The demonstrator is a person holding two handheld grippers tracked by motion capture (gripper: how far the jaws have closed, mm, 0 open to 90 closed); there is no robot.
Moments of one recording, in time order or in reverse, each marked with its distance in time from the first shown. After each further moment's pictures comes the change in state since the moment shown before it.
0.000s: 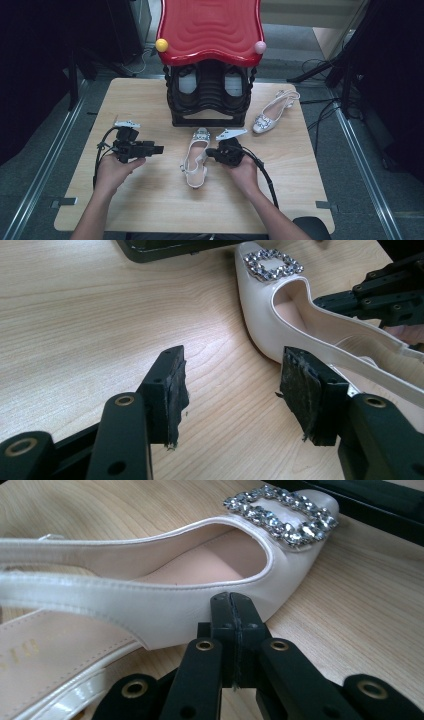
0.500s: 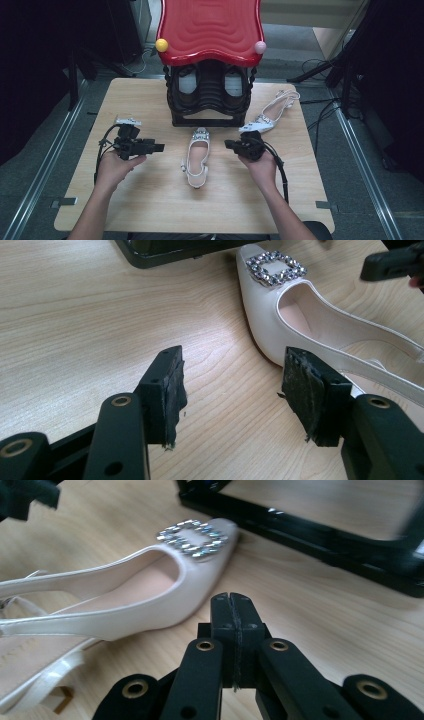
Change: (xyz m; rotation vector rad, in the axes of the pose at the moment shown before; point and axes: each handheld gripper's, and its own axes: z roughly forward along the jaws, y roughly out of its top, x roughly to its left) left arm 0.004 0.007 0.004 0.007 -0.001 0.018; right arm -0.032 0.000 -0.057 -0.074 -0.078 0.100
